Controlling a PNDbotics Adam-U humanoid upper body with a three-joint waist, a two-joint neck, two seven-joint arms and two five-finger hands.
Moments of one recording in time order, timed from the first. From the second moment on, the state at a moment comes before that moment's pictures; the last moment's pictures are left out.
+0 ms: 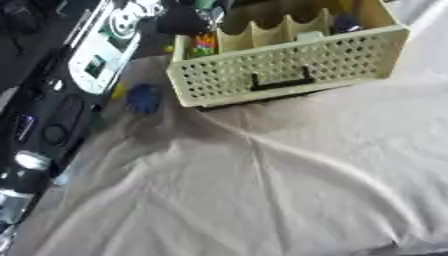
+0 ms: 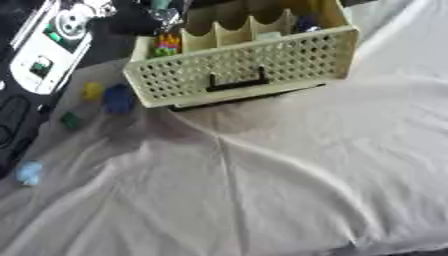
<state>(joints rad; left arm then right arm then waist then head) -1.18 0.53 -0.24 -1.28 -0.55 0.08 -0.39 -0.29 -0.54 -0.30 -1.98 -0.31 -0.50 -0.21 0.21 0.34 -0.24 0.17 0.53</state>
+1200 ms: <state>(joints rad) -1.20 0.50 -0.24 -1.25 -0.47 -0.05 -0.50 -0.30 -0.52 -0.30 -1.98 -0.31 -0.48 -0.20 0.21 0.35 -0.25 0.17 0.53</state>
